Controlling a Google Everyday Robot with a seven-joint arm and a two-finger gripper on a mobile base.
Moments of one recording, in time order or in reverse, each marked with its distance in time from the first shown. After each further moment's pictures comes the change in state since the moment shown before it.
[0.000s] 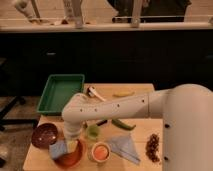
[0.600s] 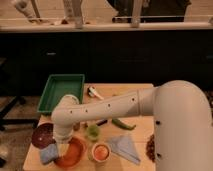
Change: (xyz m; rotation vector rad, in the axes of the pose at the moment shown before) arm -0.024 0.012 0.001 -0.011 -0.024 -0.040
